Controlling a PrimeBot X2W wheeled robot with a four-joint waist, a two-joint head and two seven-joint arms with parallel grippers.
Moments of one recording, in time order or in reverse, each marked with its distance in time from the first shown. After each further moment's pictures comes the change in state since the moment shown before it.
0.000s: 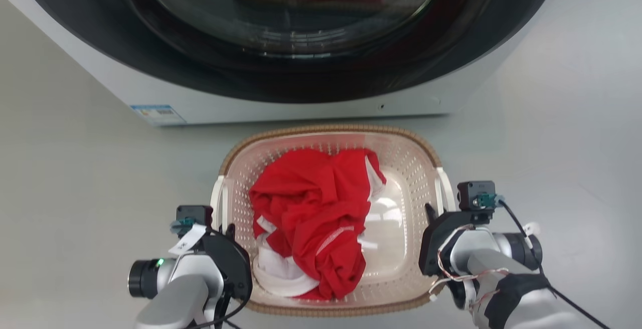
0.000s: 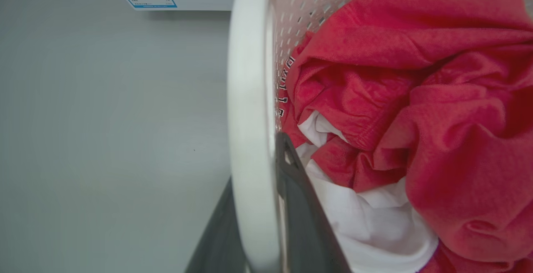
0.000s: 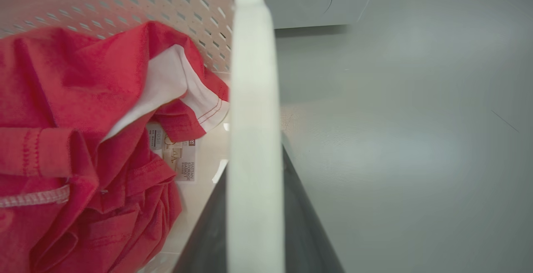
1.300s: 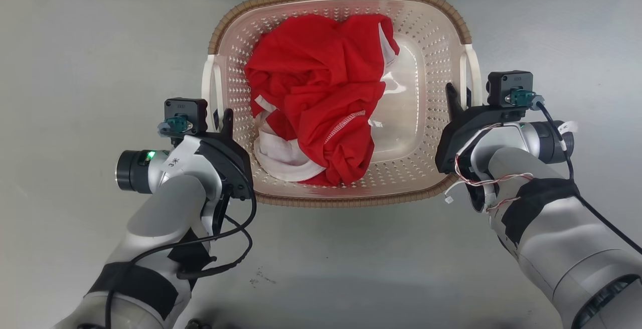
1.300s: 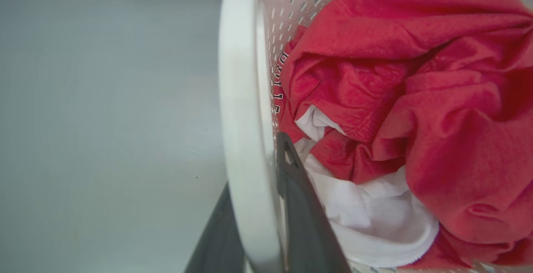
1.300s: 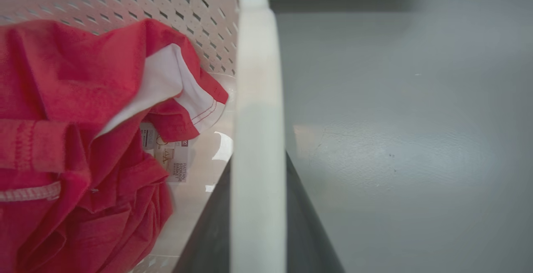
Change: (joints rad) left arm -0.304 -0.010 0.004 0.019 0.037 -0.010 -0.062; right arm -0.321 -0.027 -0.010 0.095 -0.054 0.037 -0.109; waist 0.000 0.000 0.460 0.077
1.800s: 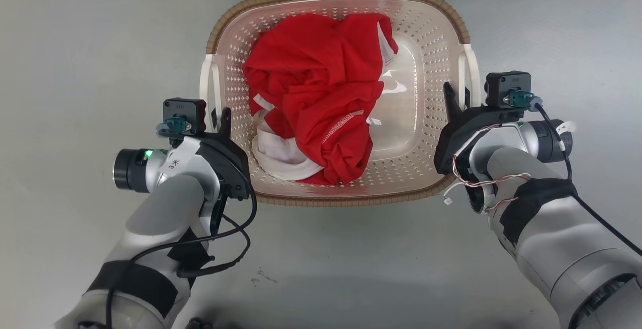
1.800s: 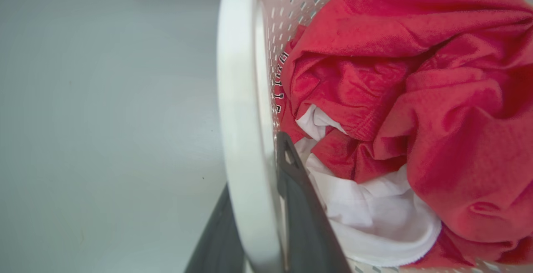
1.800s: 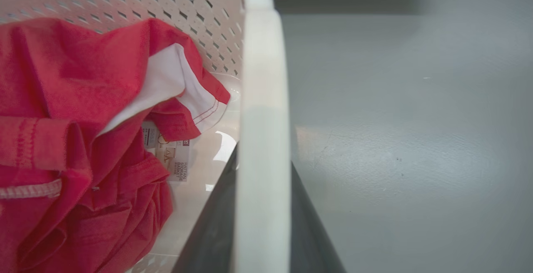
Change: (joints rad) left arm -0.007 -0.003 -0.005 0.029 0.009 -0.008 -0.021; right arm -0.008 0.010 0.006 0.027 -0.007 0.017 -0.021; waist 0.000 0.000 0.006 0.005
